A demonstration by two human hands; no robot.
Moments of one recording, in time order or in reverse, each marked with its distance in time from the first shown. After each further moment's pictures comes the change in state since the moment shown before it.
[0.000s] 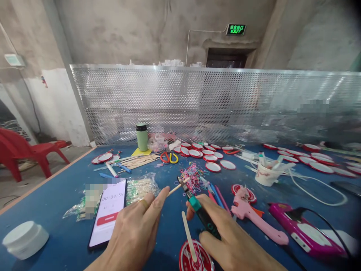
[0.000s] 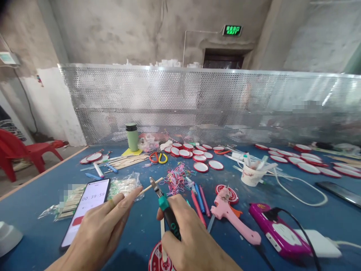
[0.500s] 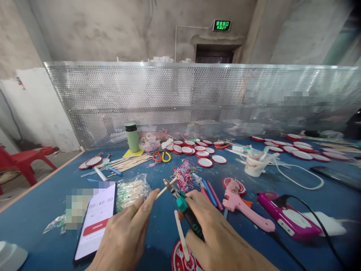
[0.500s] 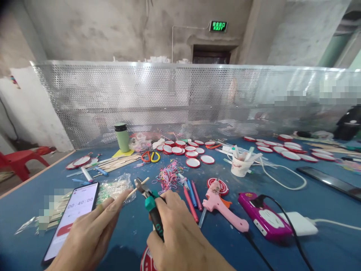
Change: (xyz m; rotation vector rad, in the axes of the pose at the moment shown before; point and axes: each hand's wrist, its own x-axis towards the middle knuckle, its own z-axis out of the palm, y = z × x) left_hand -0.008 -0.007 0.008 -0.027 -0.027 0.043; right_hand 0.004 0.000 0.015 -0.130 0.109 0.028
